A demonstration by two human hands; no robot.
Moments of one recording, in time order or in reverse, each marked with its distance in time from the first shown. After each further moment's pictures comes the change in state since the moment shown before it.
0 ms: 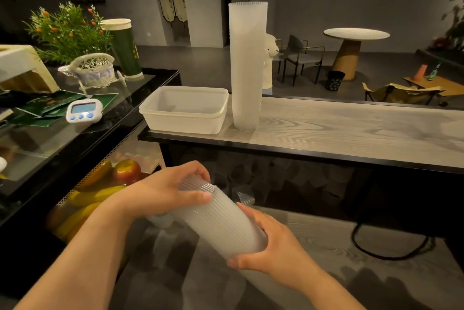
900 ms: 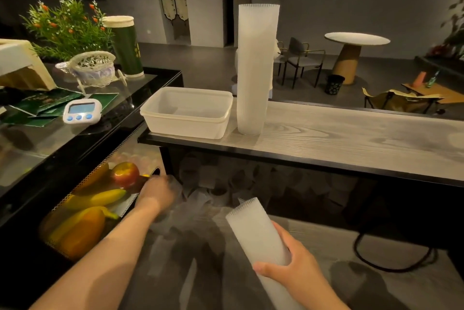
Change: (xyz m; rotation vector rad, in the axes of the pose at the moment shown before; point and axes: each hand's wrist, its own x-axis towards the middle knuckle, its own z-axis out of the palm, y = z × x) left_hand 0.104 -0.124 0.030 0.173 0.415 -0.509; right_hand 0.003 0.054 0.010 0.132 0.178 0.284
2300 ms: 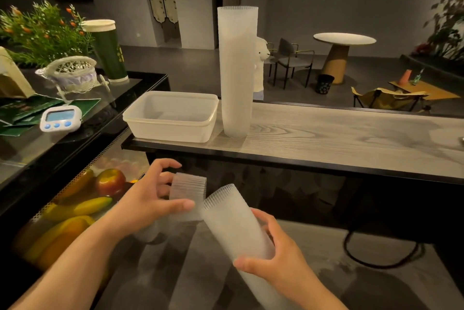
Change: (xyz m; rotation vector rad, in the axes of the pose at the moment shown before) left_hand -0.096 0.037 -0.069 -0.697 -0.250 0.461; right_hand -0.004 -0.036 -0.014 0.052 -0.069 -0.175
